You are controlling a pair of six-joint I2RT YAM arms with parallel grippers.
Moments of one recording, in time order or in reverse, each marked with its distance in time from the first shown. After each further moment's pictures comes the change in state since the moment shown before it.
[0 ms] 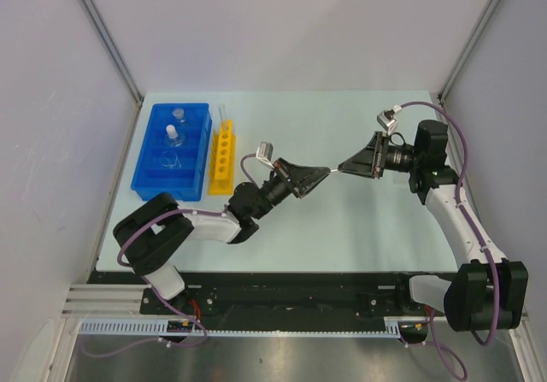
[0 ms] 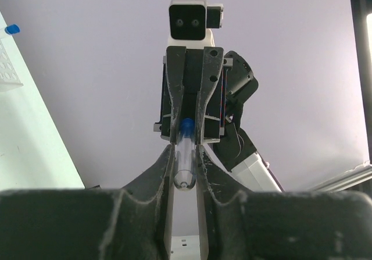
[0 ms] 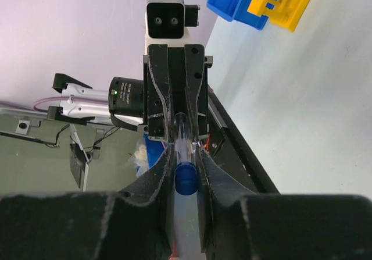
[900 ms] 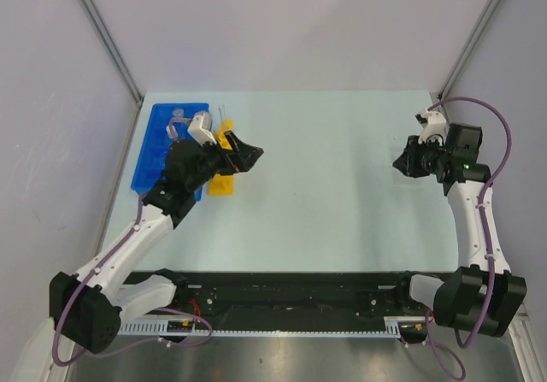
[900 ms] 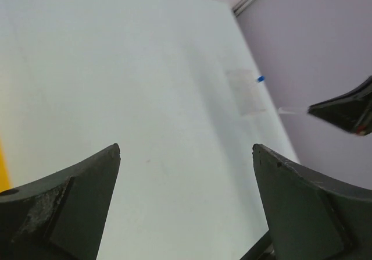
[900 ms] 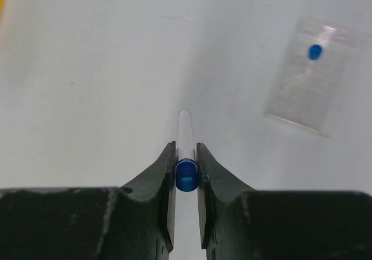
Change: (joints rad) left arm 0.446 -0.604 0.117 -1.187 0.121 0.760; right arm -0.237 -0.034 0.132 -0.521 0.634 -0.935
